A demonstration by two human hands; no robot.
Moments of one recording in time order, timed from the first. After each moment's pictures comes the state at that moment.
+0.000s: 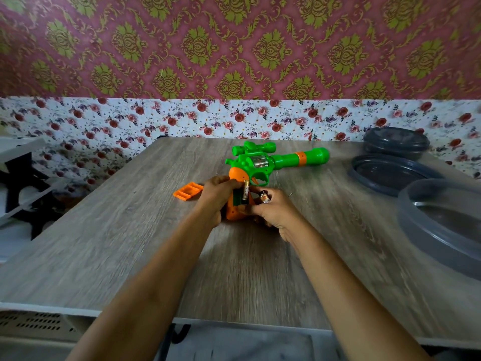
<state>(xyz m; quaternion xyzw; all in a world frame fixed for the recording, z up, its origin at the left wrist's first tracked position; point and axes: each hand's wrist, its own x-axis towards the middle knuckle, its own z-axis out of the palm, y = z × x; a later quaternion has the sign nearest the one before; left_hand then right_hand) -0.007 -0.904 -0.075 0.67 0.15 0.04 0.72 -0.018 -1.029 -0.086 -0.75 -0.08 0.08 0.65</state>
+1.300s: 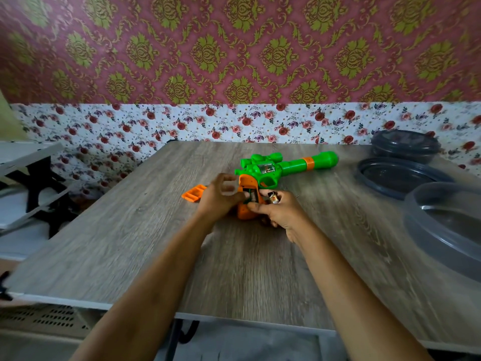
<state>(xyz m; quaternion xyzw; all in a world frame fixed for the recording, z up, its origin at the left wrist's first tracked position) -0.012 -0.881 -0.091 0.82 0.02 0.12 0.57 -0.025 -1.030 -0.084 -0.74 -0.06 0.07 0.67</state>
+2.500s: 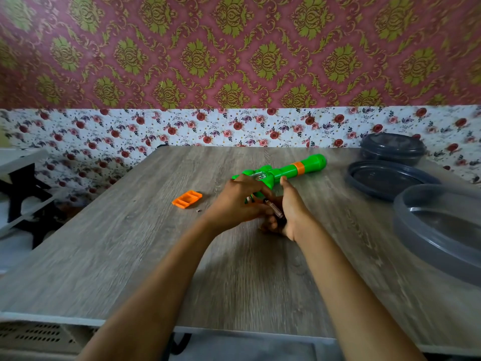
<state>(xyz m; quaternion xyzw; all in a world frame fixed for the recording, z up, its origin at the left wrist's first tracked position) -0.019 -0.908 -0.068 0.88 -0.29 0.19 0.32 -0.008 -1.042 -0.070 -0.59 0.10 0.18 0.78</state>
